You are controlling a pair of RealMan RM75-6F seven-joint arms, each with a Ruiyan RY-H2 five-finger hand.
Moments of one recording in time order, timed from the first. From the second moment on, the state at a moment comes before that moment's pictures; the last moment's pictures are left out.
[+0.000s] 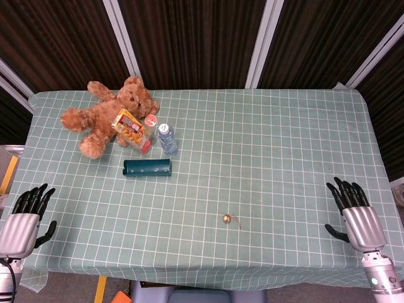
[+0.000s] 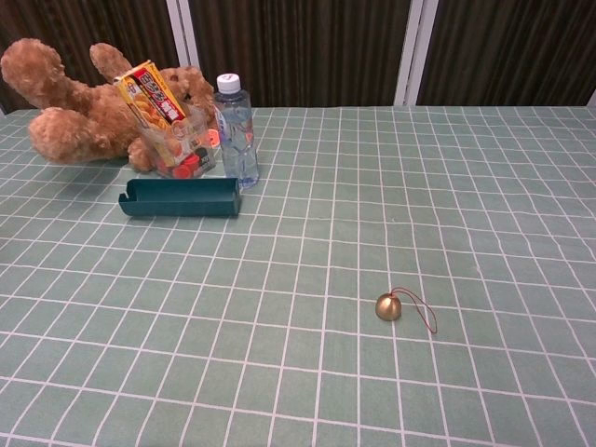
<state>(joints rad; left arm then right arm) -0.11 -1.17 -0.02 -1.59 1.53 1.48 0.15 0.10 -1.15 0.02 -1.61 -1.55 1.44 -0.12</state>
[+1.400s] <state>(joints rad) -0.12 -1.11 -0.02 -1.59 1.52 1.45 0.03 0.60 -1.53 0.05 -1.42 -1.66 0.92 -0.21</state>
